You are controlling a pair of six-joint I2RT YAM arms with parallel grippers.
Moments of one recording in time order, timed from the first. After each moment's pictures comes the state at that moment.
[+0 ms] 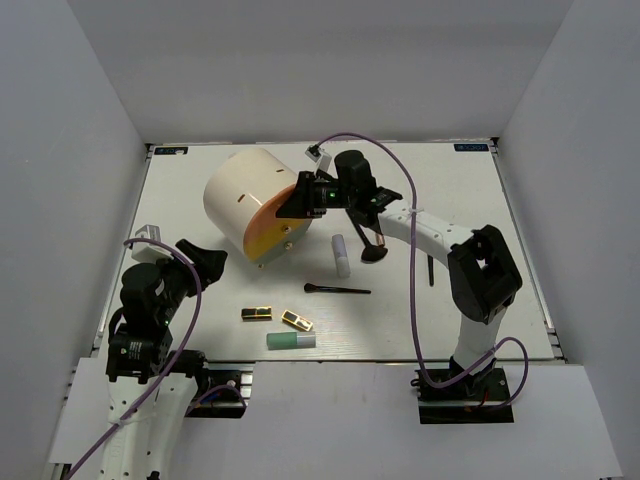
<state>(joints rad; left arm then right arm) -0.07 0.38 0.70 -0.63 0.11 -0.66 0.70 1.84 1.41 0.10 -0.64 0.68</state>
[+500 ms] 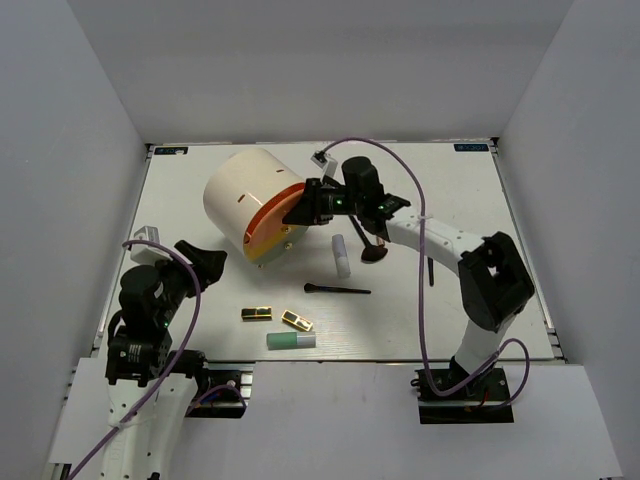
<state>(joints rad) -0.07 0.37 0.70 -0.63 0.12 -0.66 0.69 1.78 1.33 0.11 -0.64 0.63</state>
